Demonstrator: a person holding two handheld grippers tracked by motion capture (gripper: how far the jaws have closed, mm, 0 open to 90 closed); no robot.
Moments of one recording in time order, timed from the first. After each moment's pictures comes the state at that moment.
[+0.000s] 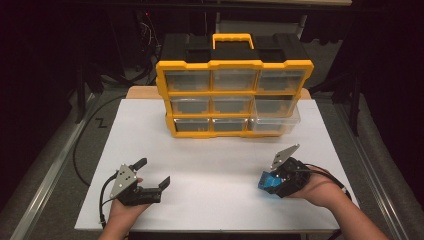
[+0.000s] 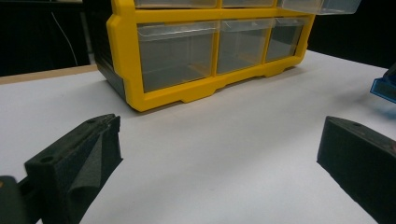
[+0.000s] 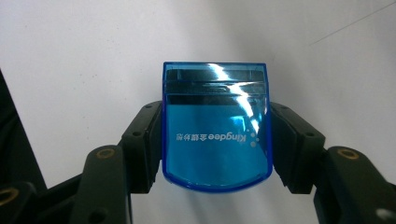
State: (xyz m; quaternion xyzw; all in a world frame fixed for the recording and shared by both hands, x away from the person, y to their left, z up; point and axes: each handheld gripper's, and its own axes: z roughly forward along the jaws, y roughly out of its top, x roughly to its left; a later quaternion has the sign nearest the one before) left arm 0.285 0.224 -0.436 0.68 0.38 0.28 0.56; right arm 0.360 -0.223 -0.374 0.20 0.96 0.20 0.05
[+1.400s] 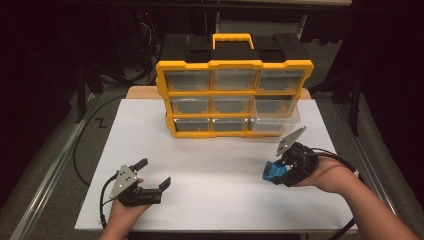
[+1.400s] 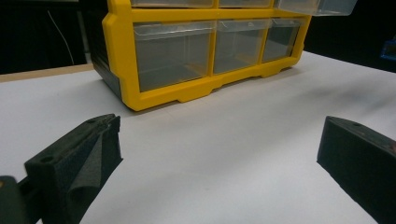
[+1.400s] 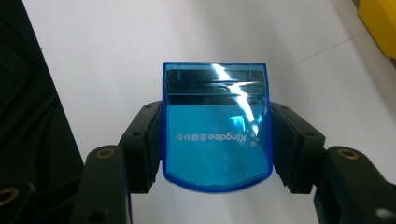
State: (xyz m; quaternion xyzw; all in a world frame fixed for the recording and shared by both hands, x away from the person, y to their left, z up) left arm 0.284 0.223 -0.436 0.68 0.38 0.27 0.57; right arm 0.370 -0.222 -0.320 0.18 0.96 0.19 0.04
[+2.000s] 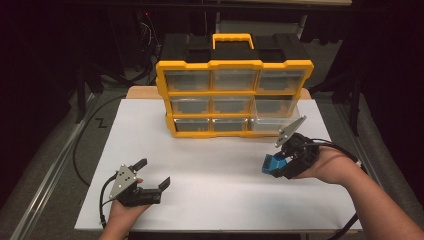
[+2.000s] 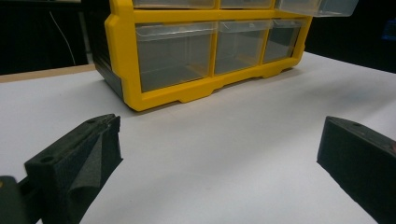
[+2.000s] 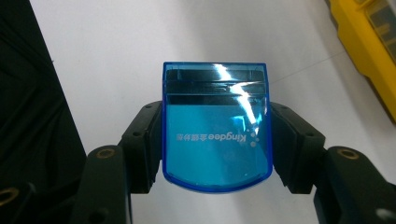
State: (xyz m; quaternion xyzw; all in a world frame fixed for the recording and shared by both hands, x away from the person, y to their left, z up) left arm 0.283 0.224 -0.436 0.68 0.38 0.27 0.57; right arm 0.379 -0.216 -0.295 0.18 0.97 0.19 0.04
